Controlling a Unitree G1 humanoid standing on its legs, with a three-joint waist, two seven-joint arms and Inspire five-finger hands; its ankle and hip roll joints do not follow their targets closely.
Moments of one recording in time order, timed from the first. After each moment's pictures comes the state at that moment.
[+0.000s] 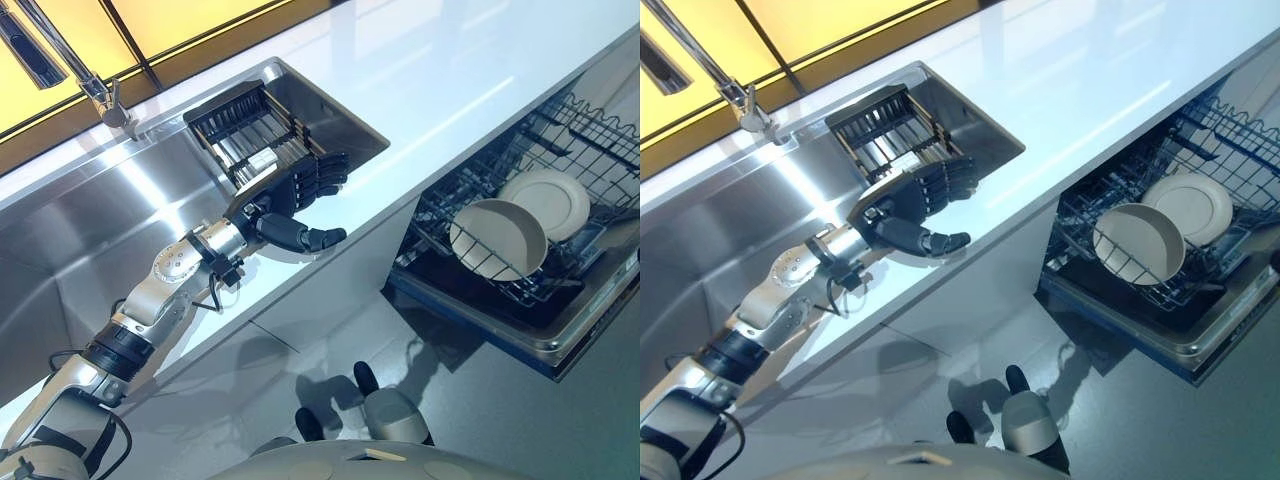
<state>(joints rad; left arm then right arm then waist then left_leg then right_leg) -0.39 0.72 -0.46 0.05 -0.75 -0.18 -0.39 0.04 -1.08 -0.29 0.59 0.01 0.04 -0.06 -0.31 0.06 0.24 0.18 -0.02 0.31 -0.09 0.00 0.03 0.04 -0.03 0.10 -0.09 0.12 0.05</state>
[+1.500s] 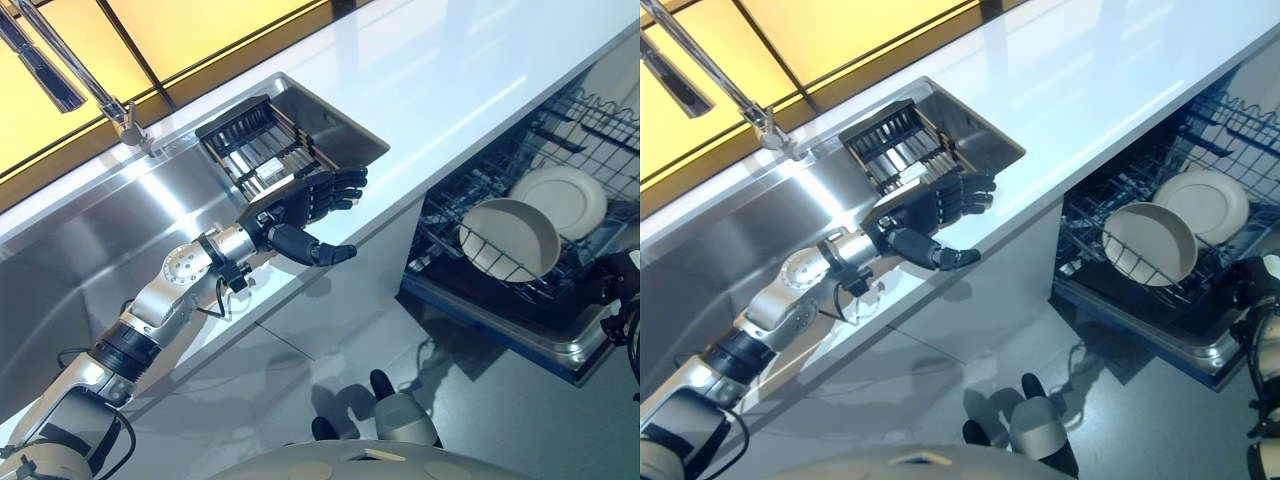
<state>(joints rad) -0.40 0.68 -0.49 0.04 -0.74 -0.16 -0.43 -0.26 -0.96 0.05 0.90 -0.15 0.07 -0.03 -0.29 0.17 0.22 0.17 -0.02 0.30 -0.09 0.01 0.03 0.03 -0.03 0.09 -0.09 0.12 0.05</state>
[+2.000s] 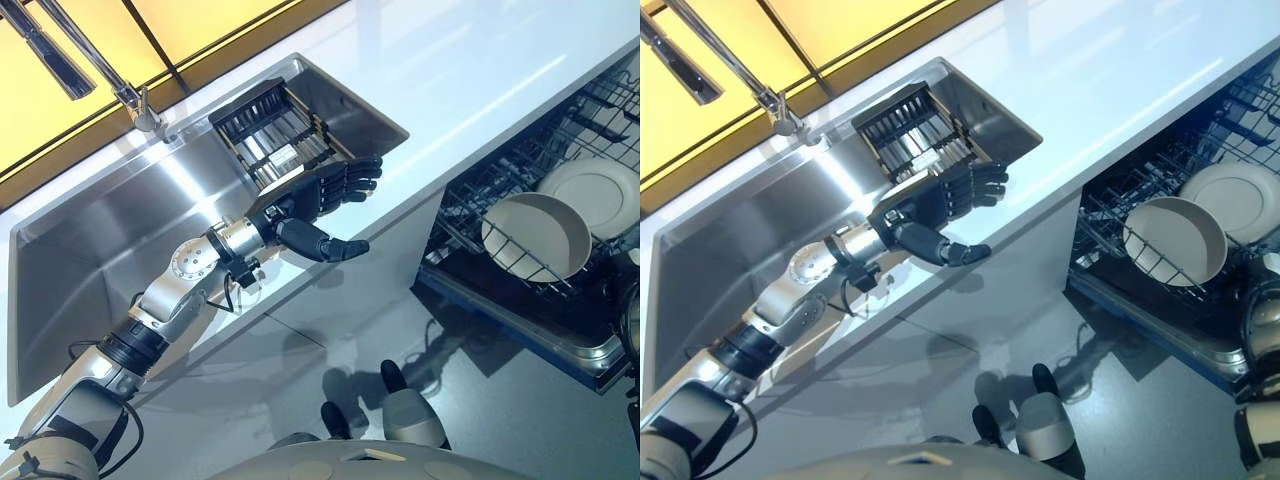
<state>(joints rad) -0.44 0.67 -0.51 0.02 -0.74 -0.18 -0.43 -0.42 -0.96 0.14 1.08 -0.24 0.10 -0.01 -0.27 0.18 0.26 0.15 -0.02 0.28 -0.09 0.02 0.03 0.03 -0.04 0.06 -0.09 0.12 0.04</state>
